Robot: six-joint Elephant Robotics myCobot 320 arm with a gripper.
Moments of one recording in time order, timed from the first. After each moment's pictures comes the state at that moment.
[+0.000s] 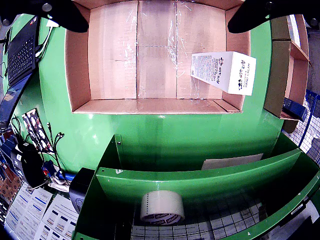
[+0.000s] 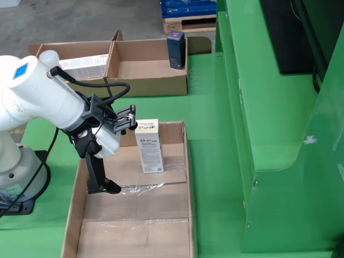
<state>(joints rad) -0.01 -0.04 -1.27 0.16 1.57 0.00</state>
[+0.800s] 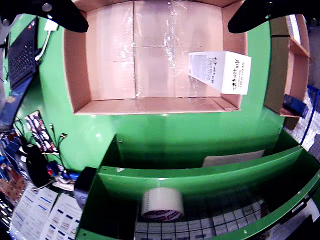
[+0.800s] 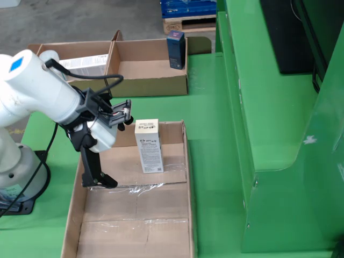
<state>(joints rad) 0.06 0.06 -1.38 0.20 1.53 0.07</state>
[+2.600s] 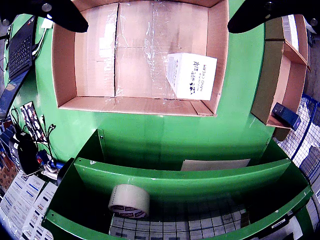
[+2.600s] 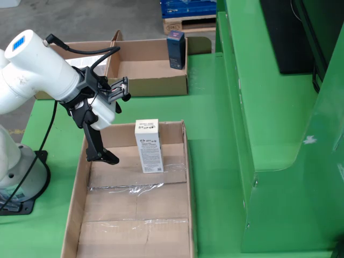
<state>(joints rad) 0.31 0.21 -1.50 0.16 1.42 0.23</state>
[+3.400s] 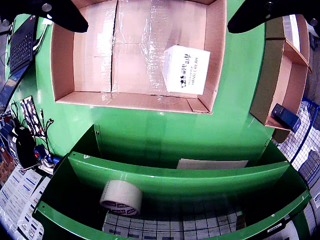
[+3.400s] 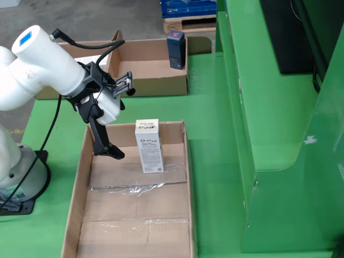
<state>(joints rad) 0.36 0.17 -1.47 0.17 1.40 0.24</state>
